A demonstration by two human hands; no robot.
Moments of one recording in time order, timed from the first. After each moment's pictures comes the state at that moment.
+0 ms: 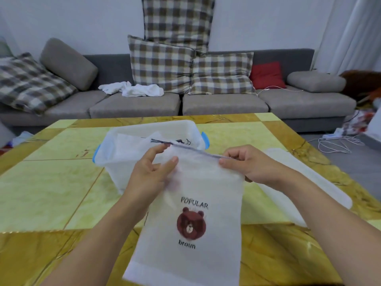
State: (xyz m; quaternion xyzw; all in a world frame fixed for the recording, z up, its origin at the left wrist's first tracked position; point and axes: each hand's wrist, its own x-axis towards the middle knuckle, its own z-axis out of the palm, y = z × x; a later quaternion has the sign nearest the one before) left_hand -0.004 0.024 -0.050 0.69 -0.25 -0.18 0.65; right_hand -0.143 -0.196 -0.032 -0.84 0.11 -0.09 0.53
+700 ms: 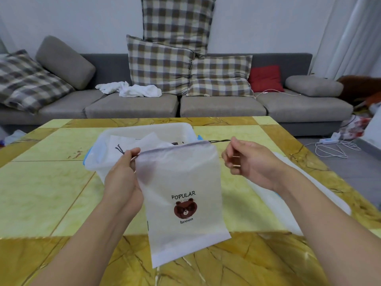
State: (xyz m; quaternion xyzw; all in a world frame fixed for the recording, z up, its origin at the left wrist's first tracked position) left_hand 0.014 0.015 -0.041 0.47 0.00 -0.20 0.86; right_hand -0.129 -0.220 -0.036 -0.66 0.14 -0.14 0.73
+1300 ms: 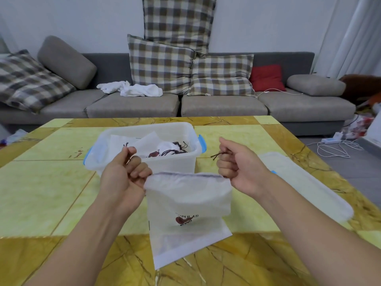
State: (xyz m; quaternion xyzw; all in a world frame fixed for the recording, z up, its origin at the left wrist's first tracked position) left_hand 0.021 0.019 -0.039 0.34 -0.02 -0.27 0.90; right_hand -0.106 -0.185 -0.036 -0.48 0.22 -0.19 0.83
